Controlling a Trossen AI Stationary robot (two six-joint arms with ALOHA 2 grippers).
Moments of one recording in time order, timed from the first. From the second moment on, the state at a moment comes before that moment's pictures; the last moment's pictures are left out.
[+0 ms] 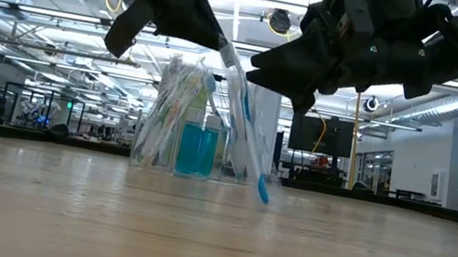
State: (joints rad) left arm -0.30 1.52 0.86 0.15 -0.64 0.89; right arm 0.01 1.62 0.62 0.80 -0.13 0.27
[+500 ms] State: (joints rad) left arm -0.28 1.52 0.86 0.27 -0.63 0.85; right arm 0.01 1.62 0.62 0.82 -0.13 0.27
